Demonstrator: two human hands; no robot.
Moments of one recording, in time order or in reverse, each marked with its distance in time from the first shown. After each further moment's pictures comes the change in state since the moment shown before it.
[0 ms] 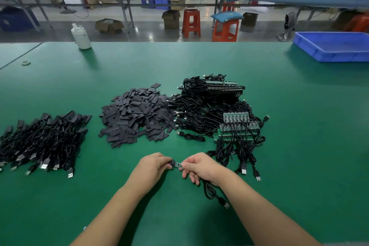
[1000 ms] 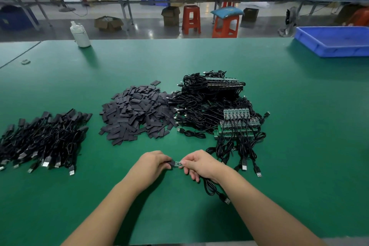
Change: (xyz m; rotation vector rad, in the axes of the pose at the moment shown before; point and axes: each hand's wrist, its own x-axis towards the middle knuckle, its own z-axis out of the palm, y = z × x) left_hand 0.002 0.004 -0.011 0.036 -0.149 -0.022; right_hand 0.000 0.000 0.003 -0.079 0.014 -0.008
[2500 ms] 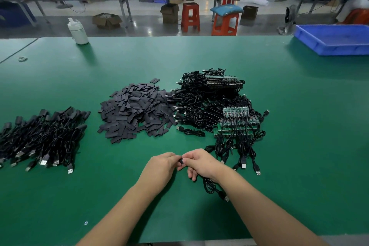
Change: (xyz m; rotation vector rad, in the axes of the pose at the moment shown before) left_hand 0.001 0.028 0.025 -0.019 0.172 0.103; right_hand 0.001 0.004 0.003 0.091 0.005 -0.022
